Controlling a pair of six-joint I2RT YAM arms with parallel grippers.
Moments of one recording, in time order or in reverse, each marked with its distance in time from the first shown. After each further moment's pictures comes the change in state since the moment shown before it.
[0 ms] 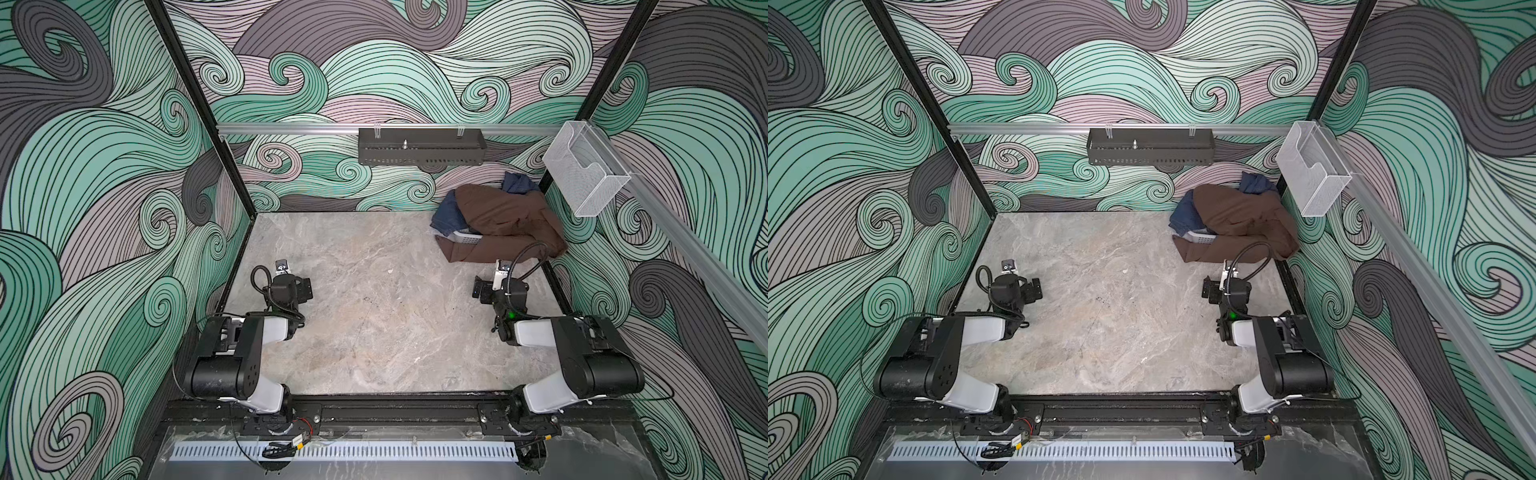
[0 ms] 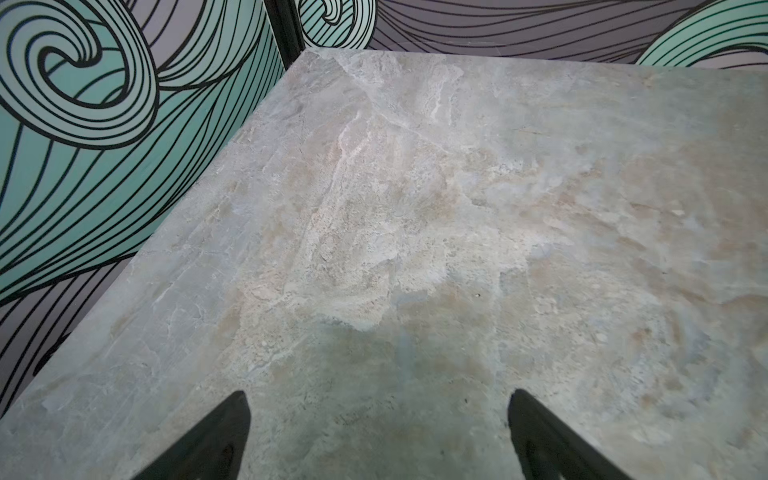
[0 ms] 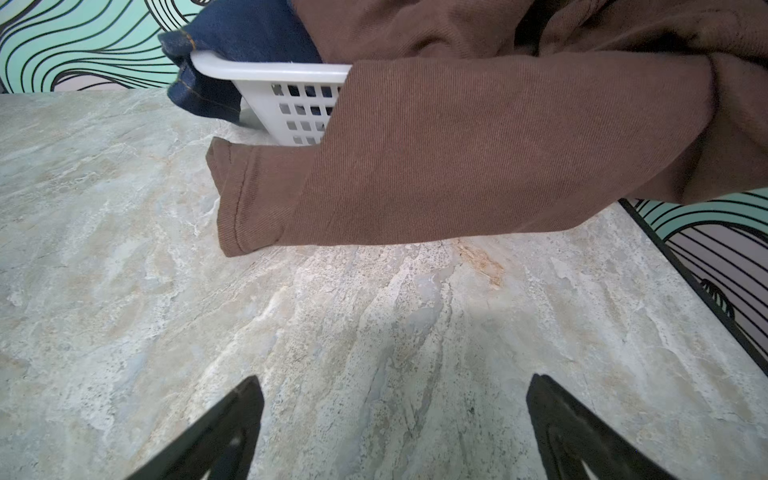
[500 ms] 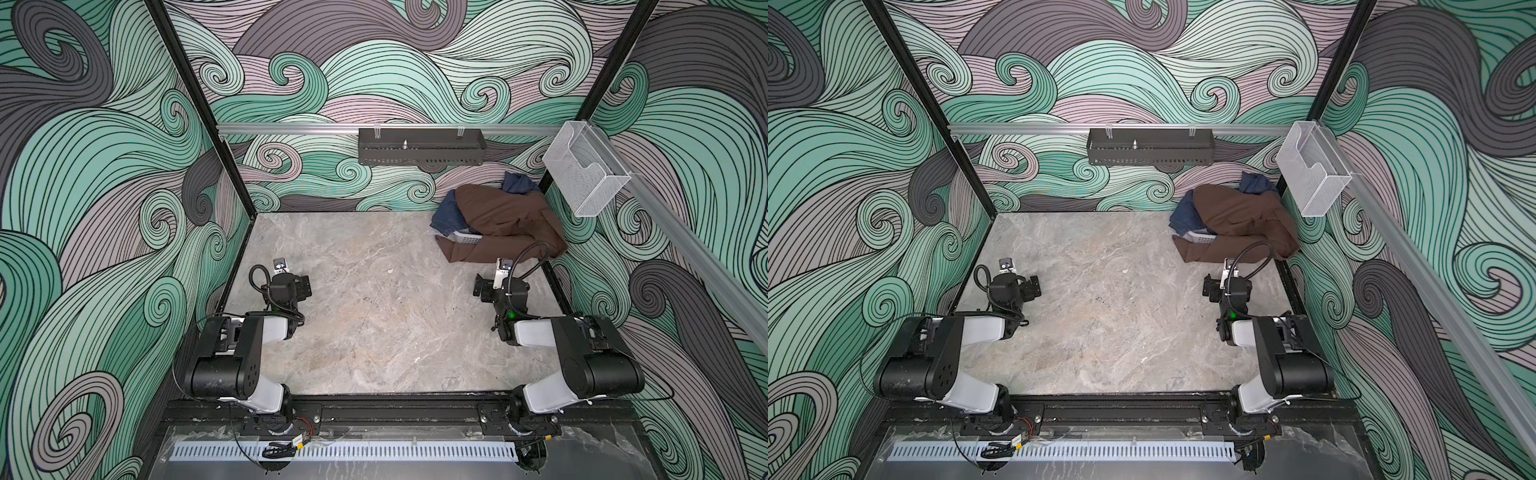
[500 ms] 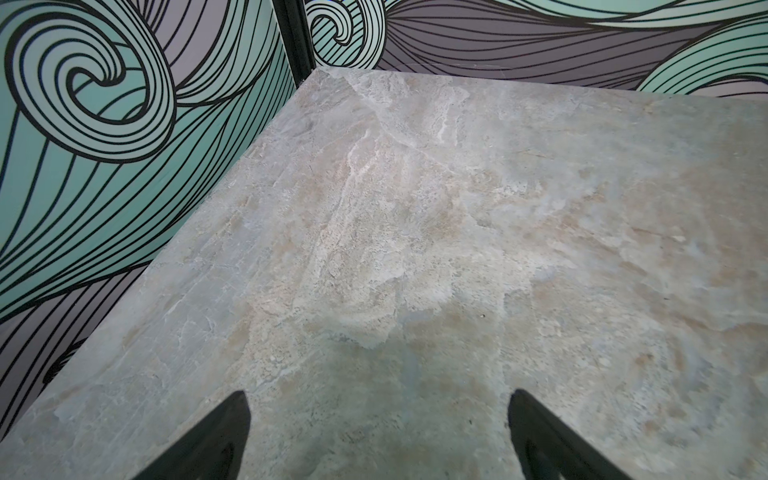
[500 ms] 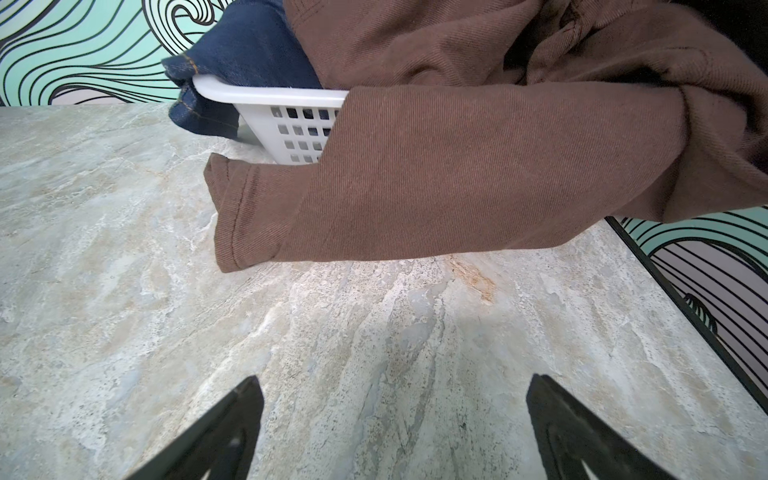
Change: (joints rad) left arm 0.006 0.000 0.003 0.021 -0.010 -0.005; right arm 0.000 0.000 0.001 0.025 0.015 -0.011
